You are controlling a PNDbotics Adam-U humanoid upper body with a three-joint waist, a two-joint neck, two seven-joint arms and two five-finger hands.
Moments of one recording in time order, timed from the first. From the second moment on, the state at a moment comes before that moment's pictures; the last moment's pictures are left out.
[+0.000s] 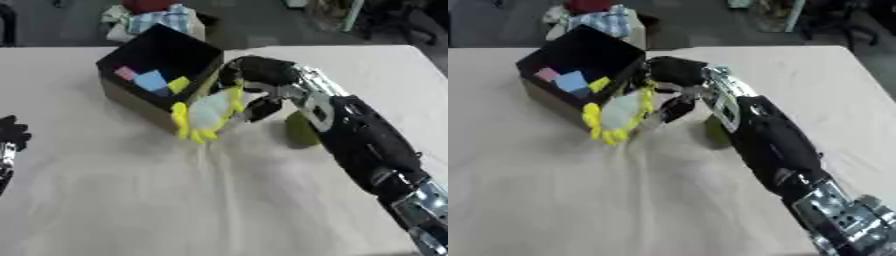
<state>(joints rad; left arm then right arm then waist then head) -0.15 0.22 0.07 -1.76 -0.09 -0.02 -0.01 -0.98 -0.33 0.28 -0.98 0.82 -0.91 0.12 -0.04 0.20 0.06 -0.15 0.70</state>
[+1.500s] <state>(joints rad) -0.17 0.21 0.03 -1.76 -0.08 -0.03 -0.05 -1.14 -0.18 -0.07 -0.60 1.10 -0.46 0.11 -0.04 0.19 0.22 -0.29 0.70</state>
